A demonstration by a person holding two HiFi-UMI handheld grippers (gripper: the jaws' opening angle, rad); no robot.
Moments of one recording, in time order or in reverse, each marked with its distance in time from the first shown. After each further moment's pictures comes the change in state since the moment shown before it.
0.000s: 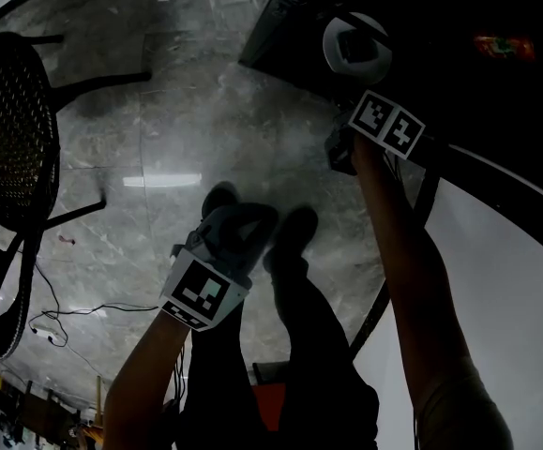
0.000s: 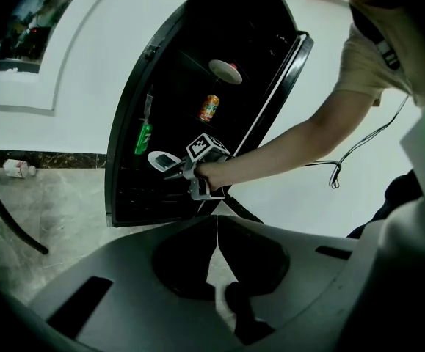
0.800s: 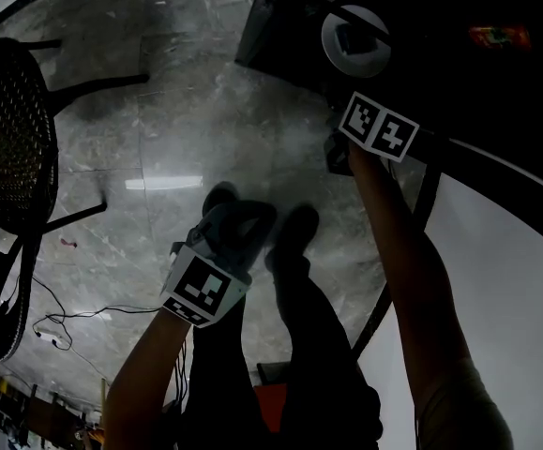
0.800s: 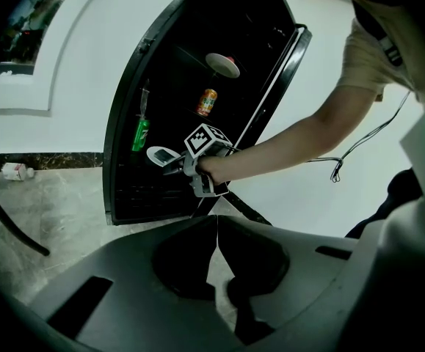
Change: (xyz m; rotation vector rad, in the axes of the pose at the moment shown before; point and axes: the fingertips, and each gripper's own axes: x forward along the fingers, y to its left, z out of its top) left arm 0.006 -0.001 -0.007 0.026 0.037 -0.001; right arm -0.012 0.012 0.003 -0.153 -0.026 -0.017
